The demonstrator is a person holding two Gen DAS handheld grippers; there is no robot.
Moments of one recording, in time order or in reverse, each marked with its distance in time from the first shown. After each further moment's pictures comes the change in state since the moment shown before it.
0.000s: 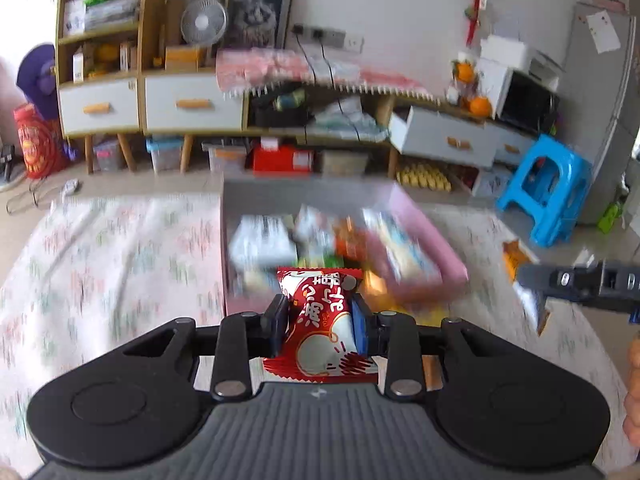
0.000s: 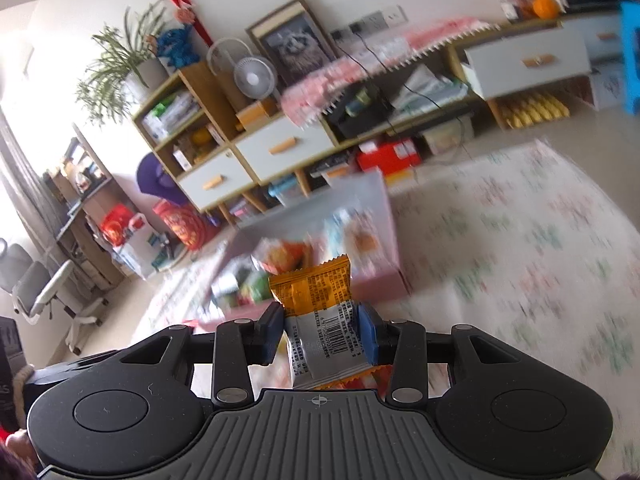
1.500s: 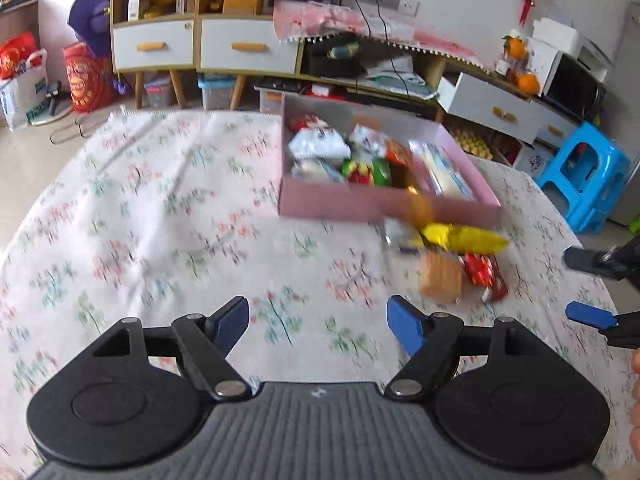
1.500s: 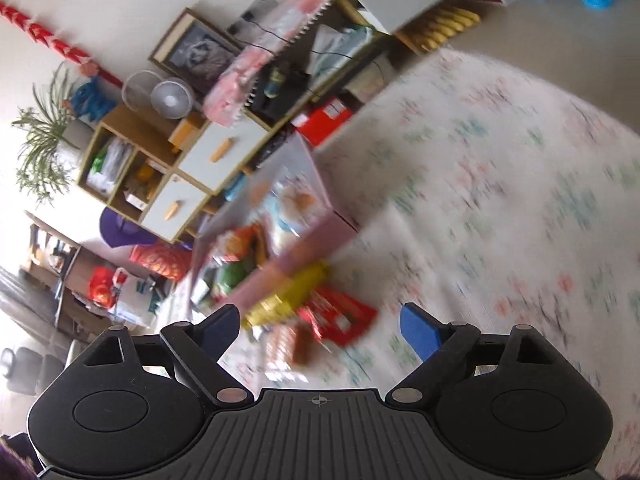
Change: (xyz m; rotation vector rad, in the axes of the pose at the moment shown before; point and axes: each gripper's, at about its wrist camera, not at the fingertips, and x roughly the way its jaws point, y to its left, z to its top) left arm -0.028 0.010 -0.057 -0.121 0.170 0.103; right arm -0.011 -0.046 -0.043 0.345 0.089 -0.117
